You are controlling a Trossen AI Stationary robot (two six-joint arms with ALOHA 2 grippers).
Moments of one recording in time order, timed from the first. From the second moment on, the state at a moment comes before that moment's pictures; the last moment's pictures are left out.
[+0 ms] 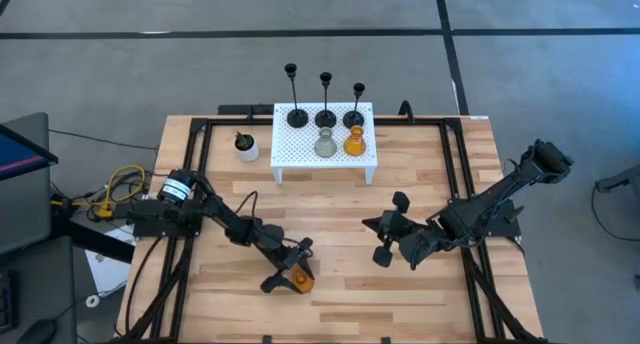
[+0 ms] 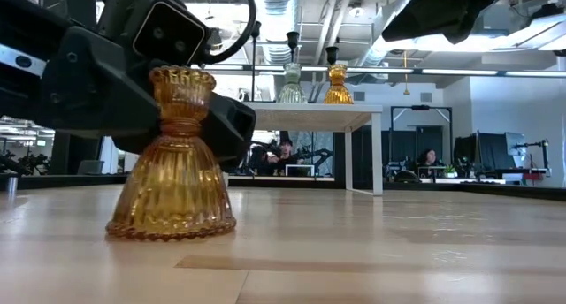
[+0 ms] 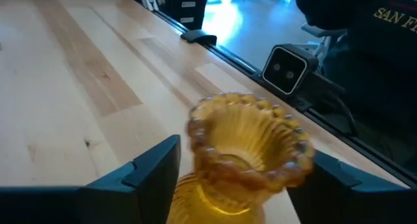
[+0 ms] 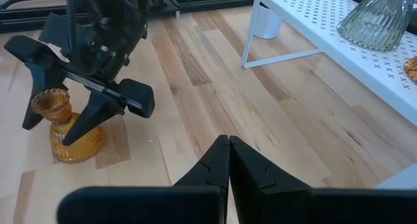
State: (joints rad) left arm -0.34 1.81 0.59 1.08 0.41 0.02; right arm 0.56 1.31 0.83 -0.25 0.81 0.52
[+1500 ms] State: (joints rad) left arm -0.28 1.01 0.59 0.48 -0.38 0.01; right arm 0.56 1.31 0.83 -0.28 0.81 0.53
